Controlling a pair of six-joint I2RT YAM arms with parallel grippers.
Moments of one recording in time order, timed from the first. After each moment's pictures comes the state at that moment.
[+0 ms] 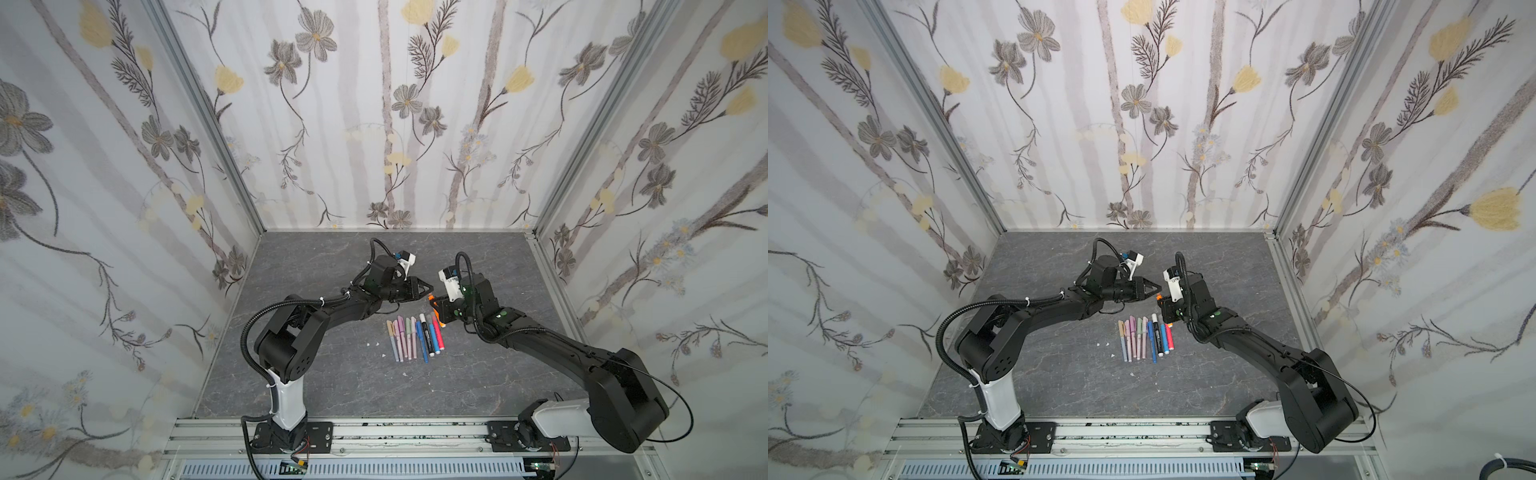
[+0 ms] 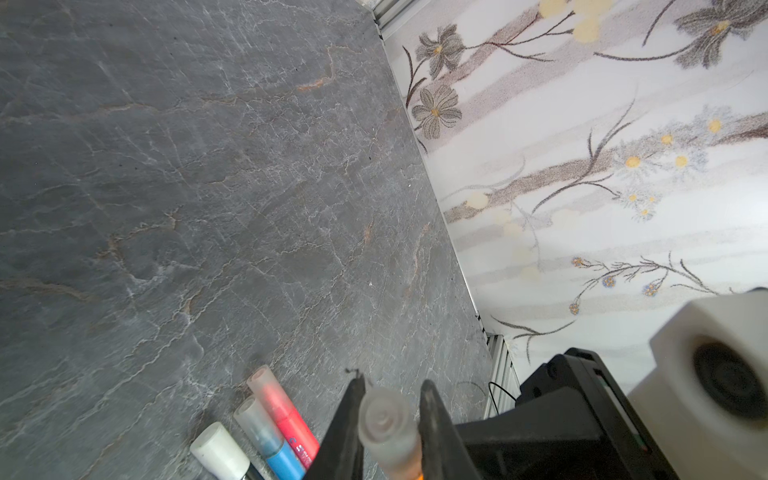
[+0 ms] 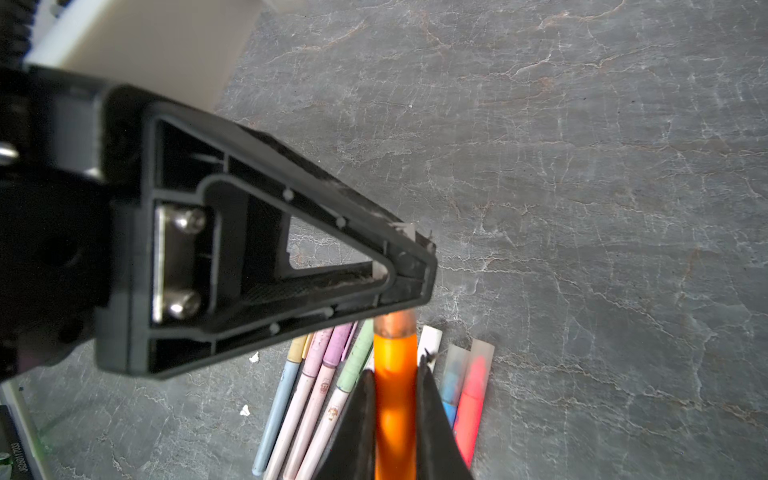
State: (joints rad) left arm -0.63 1.87 1.12 0.33 0.60 -0.79; right arm 0.56 1.36 0.78 -0.04 -0.18 0.28
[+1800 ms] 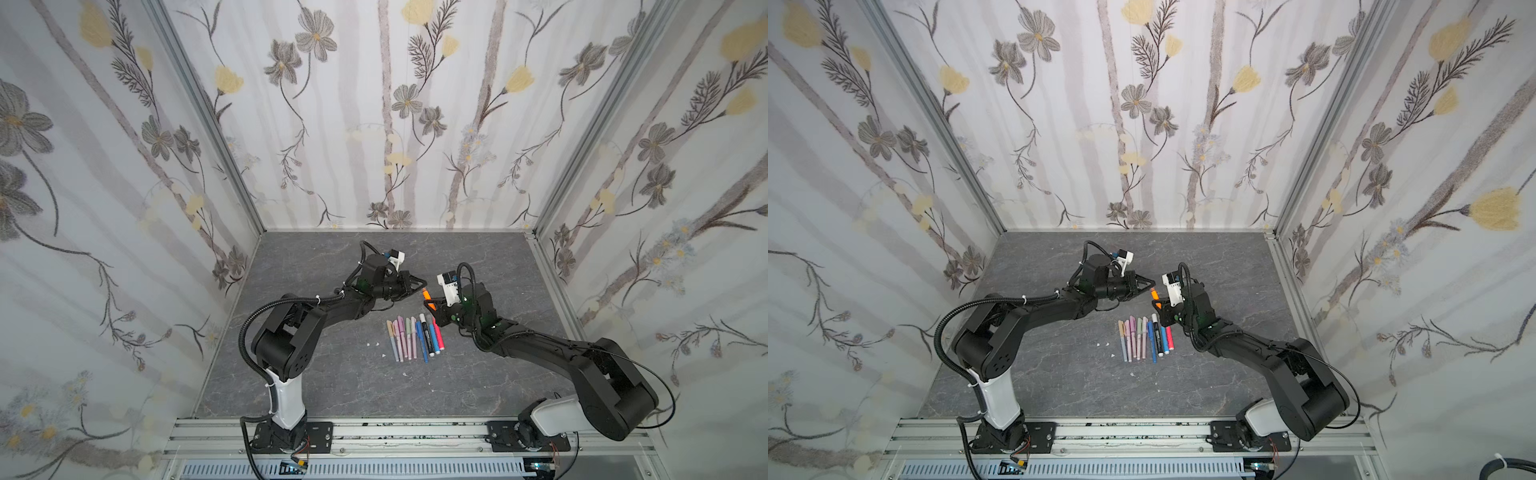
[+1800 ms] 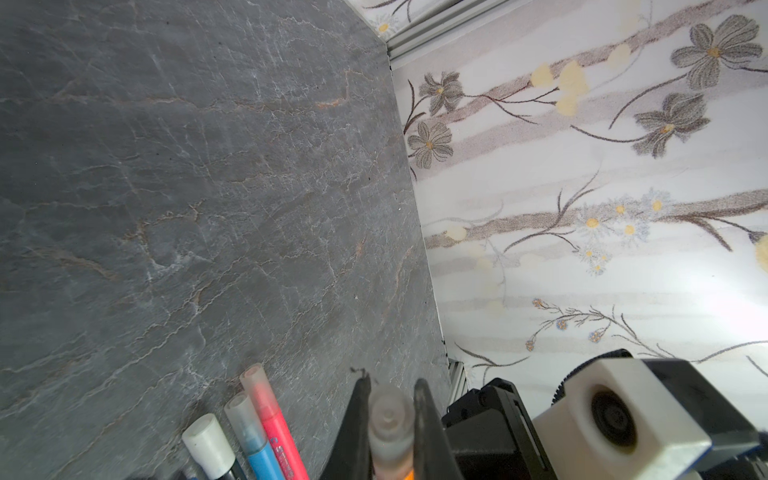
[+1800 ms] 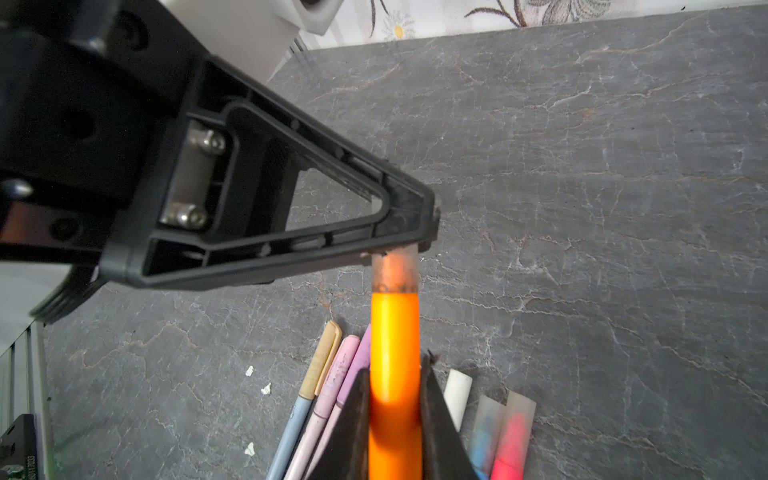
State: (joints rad) left arm -0.55 1.87 1.09 0.41 0.65 -0.98; right arm 0.56 1.42 0.62 0.34 -0.25 0.31
